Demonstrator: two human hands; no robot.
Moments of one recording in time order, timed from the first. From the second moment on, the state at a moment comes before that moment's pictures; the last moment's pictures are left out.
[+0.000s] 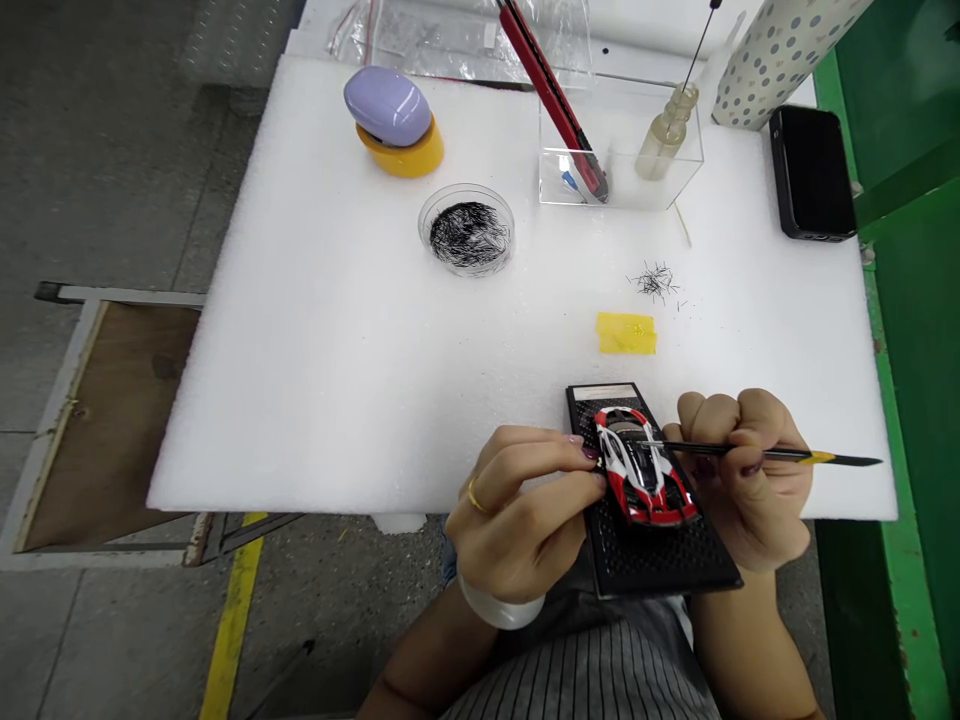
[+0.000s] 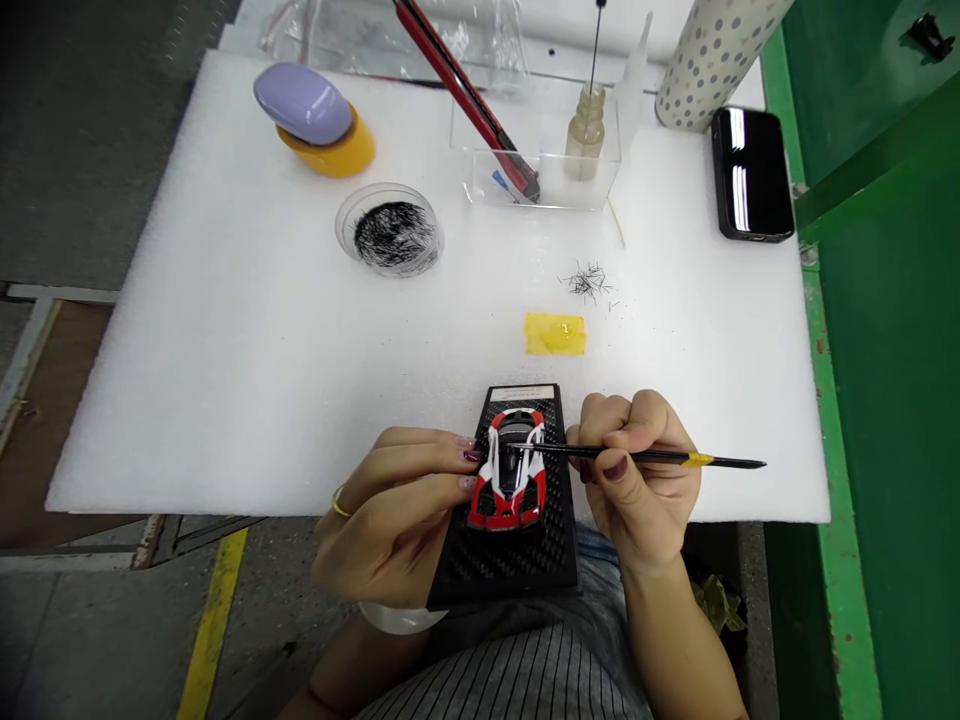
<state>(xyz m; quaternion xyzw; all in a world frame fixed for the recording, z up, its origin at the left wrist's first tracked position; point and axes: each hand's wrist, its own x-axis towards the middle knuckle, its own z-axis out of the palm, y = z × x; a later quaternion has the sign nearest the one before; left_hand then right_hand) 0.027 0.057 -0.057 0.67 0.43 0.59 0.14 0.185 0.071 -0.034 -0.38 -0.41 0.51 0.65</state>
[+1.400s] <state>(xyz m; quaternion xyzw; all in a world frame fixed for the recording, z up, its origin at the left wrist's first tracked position) 0.092 0.062 -0.039 0.75 0.36 0.54 0.08 0.270 0.031 0.017 -0.62 -0.57 0.38 0.38</state>
